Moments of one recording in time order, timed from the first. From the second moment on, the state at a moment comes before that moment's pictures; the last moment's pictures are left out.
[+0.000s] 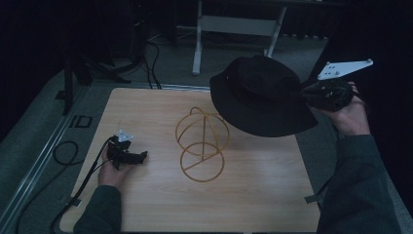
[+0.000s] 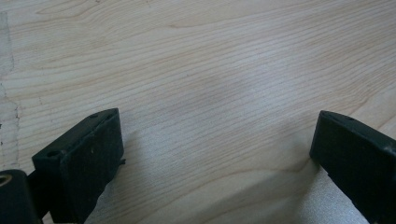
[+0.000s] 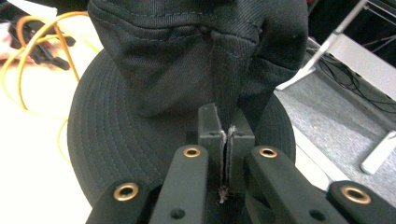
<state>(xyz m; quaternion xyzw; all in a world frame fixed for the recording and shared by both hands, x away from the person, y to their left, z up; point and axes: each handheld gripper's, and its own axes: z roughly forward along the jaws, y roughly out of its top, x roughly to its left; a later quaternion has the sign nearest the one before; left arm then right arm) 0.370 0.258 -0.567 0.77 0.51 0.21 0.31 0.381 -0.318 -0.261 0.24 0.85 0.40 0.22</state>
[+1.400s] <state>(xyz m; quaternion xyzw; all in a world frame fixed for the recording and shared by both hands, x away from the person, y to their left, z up) 0.370 0.258 -0.567 0.78 0.51 0.21 0.31 0.377 -0.306 -0.248 0.19 0.85 0.46 0.20</state>
